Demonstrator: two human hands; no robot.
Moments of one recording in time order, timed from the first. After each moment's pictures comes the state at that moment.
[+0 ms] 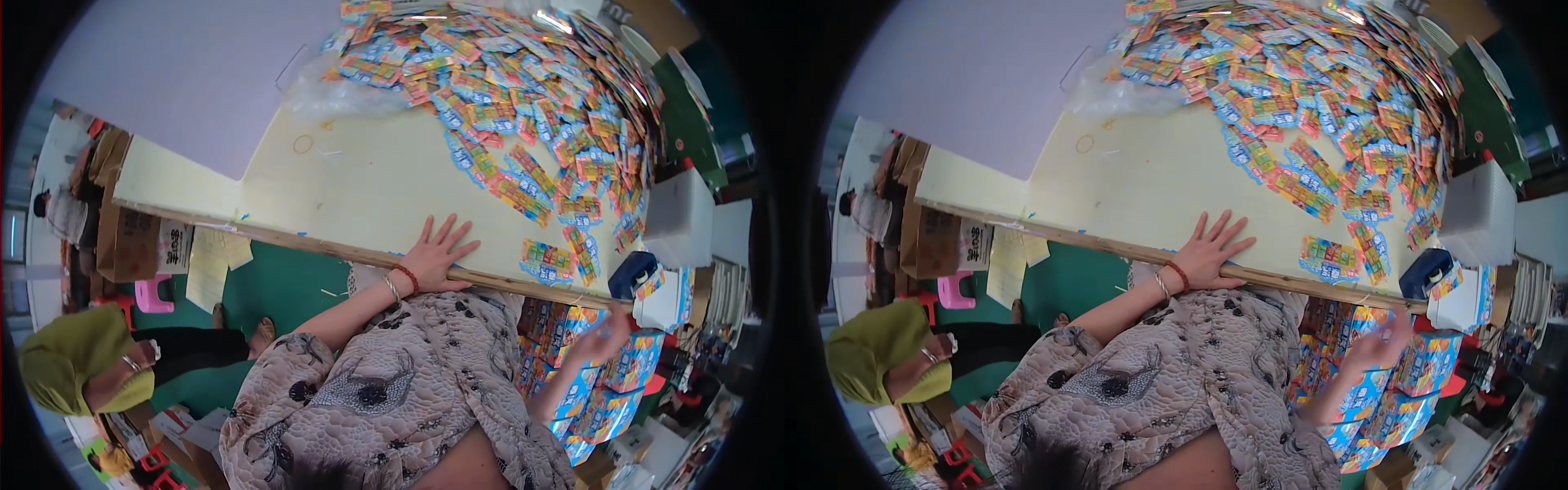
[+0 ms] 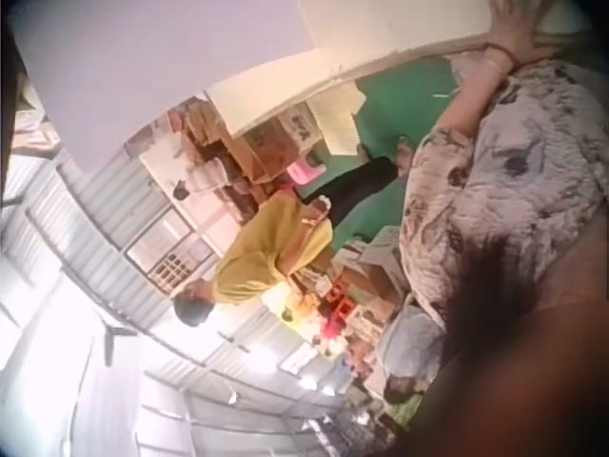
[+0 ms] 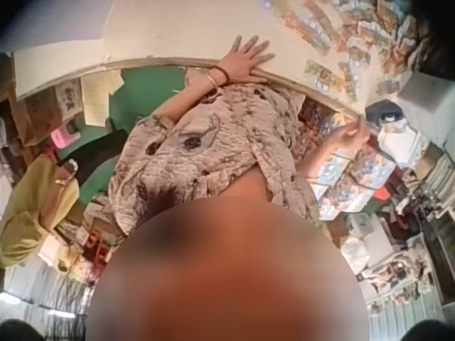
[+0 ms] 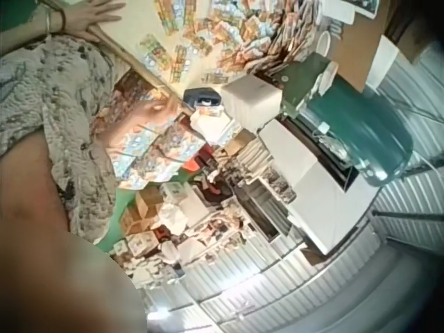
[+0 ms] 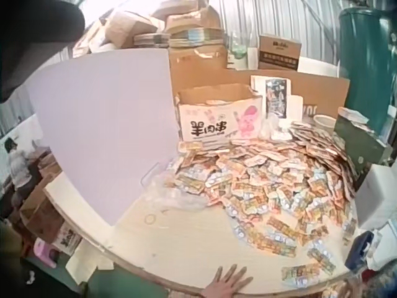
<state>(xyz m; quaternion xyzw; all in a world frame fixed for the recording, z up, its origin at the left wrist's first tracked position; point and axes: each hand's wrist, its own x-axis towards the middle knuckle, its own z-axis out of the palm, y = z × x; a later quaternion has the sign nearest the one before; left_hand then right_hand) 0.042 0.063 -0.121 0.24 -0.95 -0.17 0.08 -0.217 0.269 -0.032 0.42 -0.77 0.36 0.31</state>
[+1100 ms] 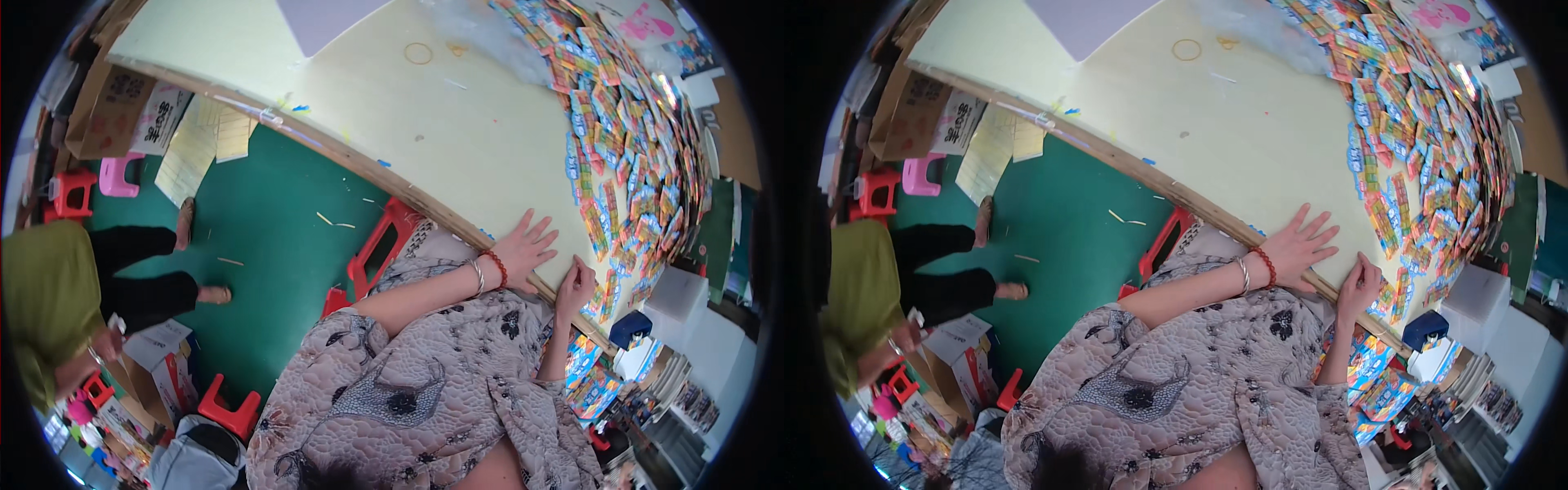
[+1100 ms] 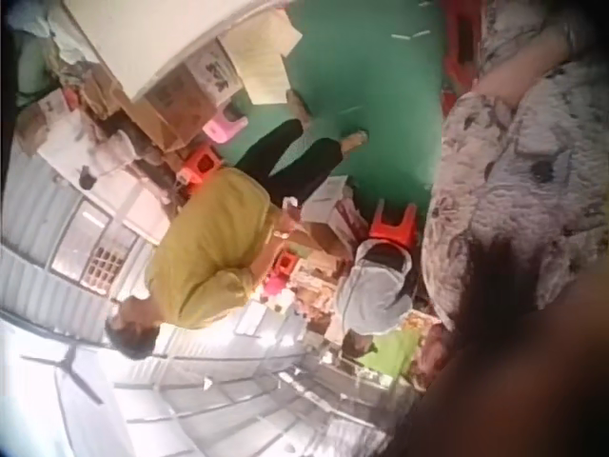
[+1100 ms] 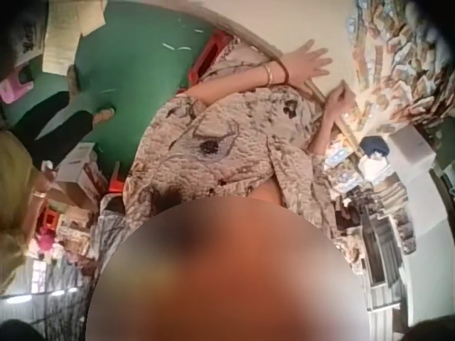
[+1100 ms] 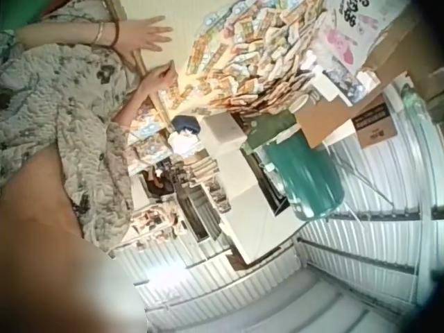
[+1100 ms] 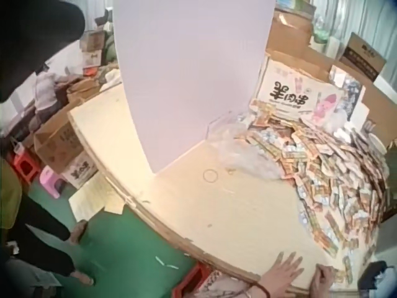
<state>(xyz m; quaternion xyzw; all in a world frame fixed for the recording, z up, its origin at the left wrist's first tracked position) 0.041 0.069 -0.143 0.25 -0.94 -0.19 0.15 -0.156 0.143 -0.123 0.57 -0.77 0.27 0.01</state>
